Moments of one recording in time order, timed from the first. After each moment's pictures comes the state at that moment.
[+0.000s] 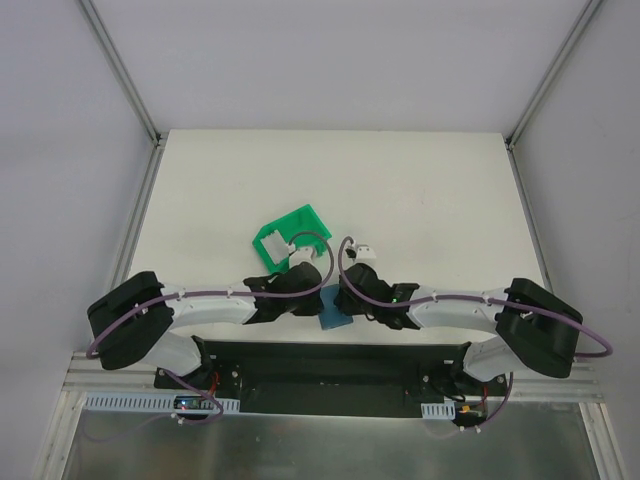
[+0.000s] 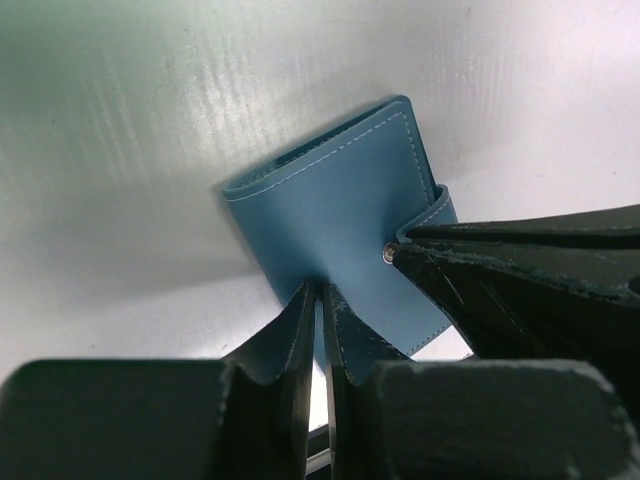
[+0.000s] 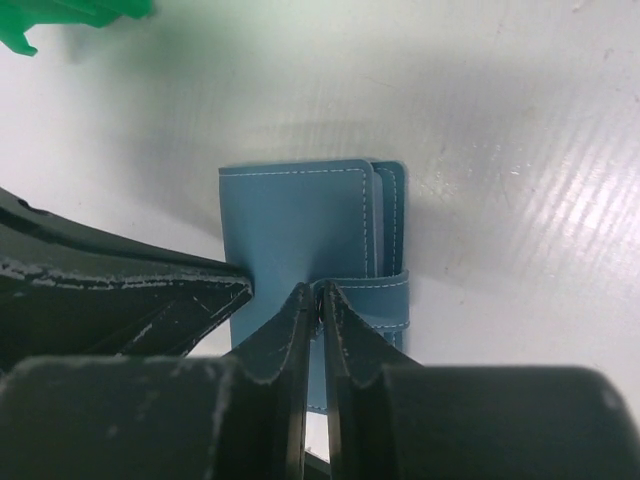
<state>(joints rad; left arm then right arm) -1.04 1.41 0.60 -0.08 -0.16 -0.95 1.10 1.41 0.61 -0.04 0.27 0.86</state>
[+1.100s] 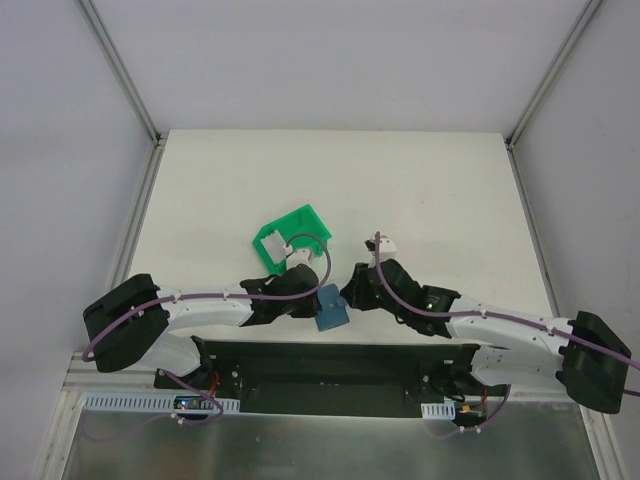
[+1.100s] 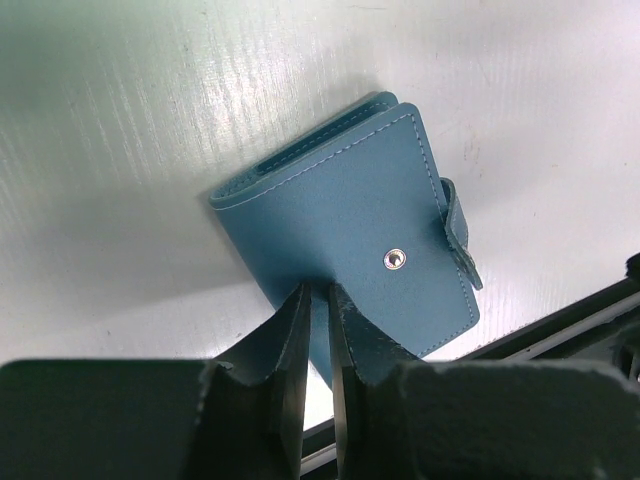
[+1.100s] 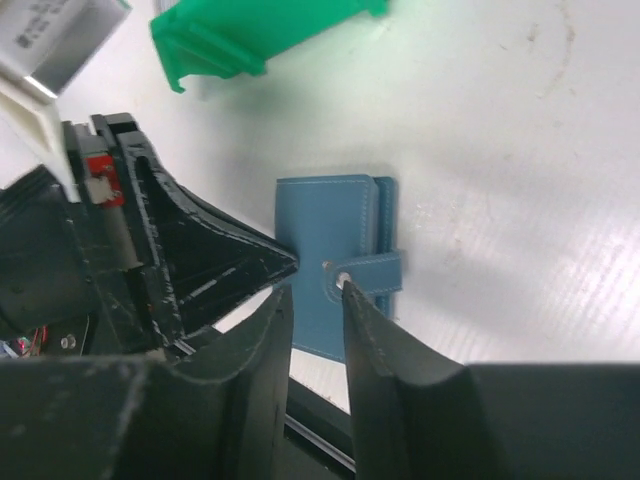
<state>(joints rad) -1.04 1.37 0.56 -0.08 -0.17 -0.95 1.07 1.12 0.58 -0.10 0.24 0.77</state>
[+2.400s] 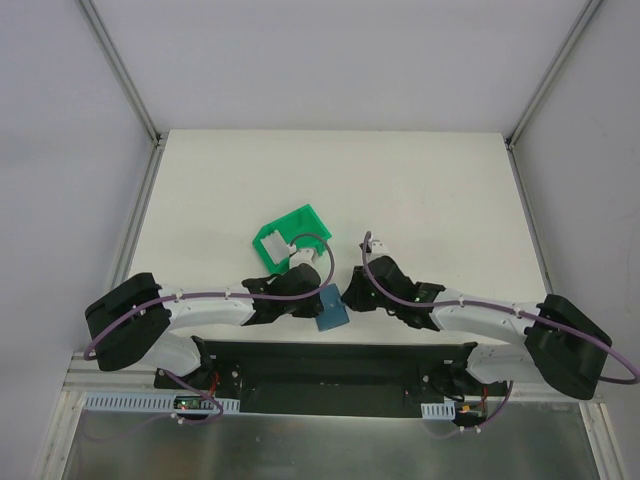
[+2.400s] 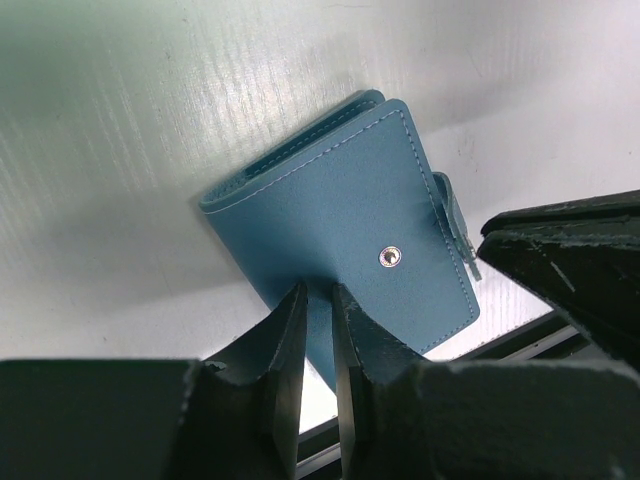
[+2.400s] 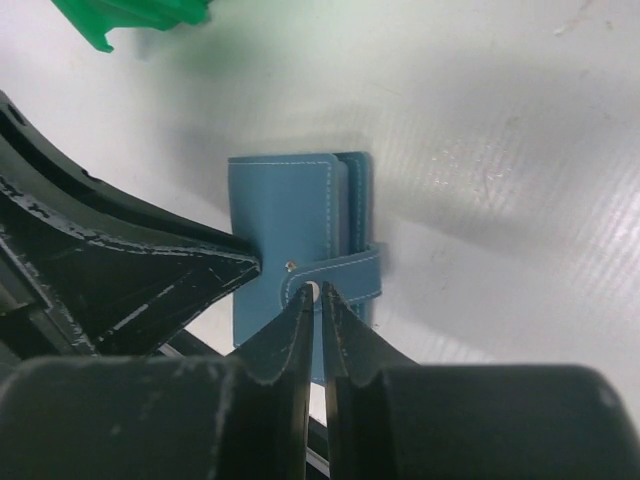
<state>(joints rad) -1.05 1.38 0.58 -0.08 -0.17 -0.91 0.98 1.24 0.51 0.01 0.10 0.79</state>
